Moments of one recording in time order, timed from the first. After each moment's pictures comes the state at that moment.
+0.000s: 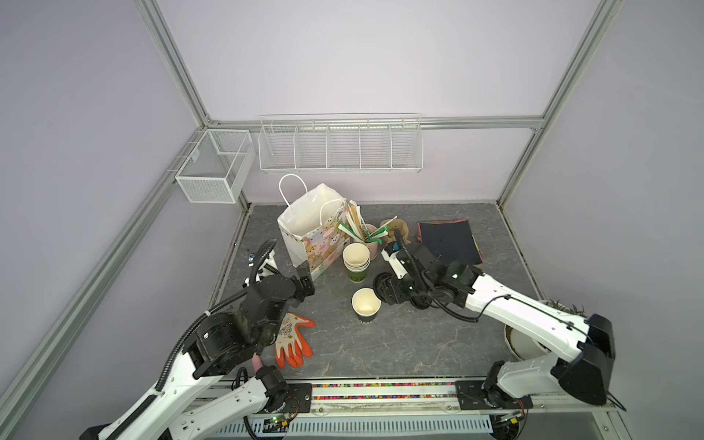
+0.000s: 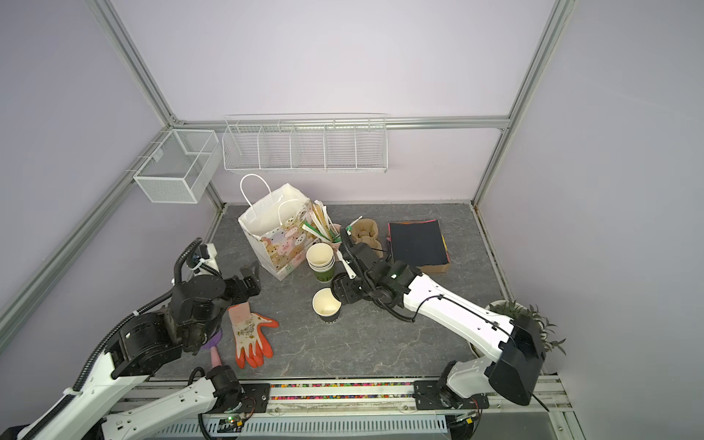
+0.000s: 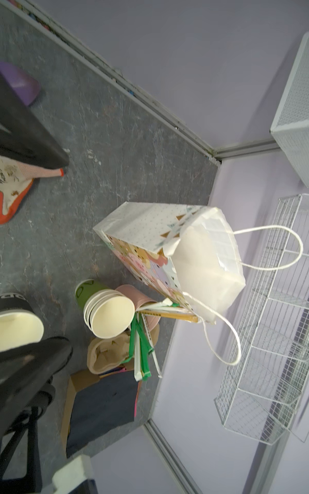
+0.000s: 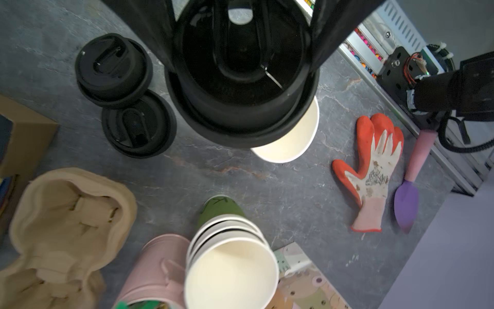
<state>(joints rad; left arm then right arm) -0.91 0.68 1.07 -0.95 -0.77 -0.66 0.94 1.43 1.25 -0.75 0.02 0.37</state>
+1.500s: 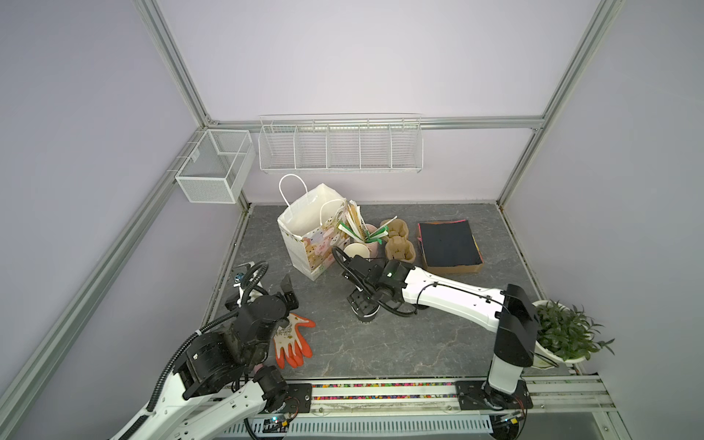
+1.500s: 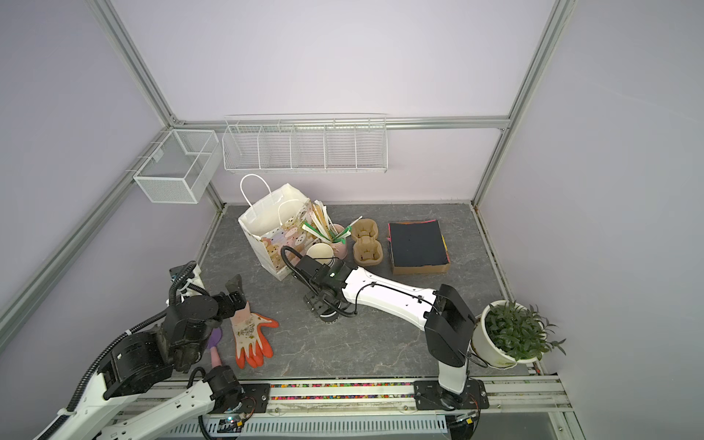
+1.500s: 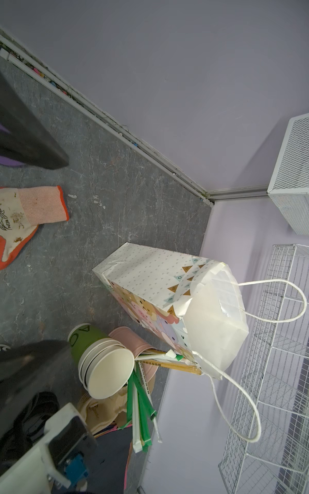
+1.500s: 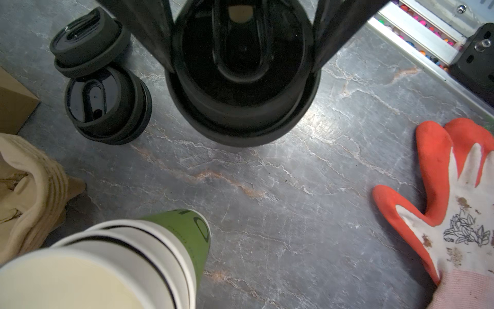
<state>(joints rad) -0.91 0.56 0.96 -1.00 -0.89 -0.66 1.08 1.83 1.57 -0.94 0.18 0.34</state>
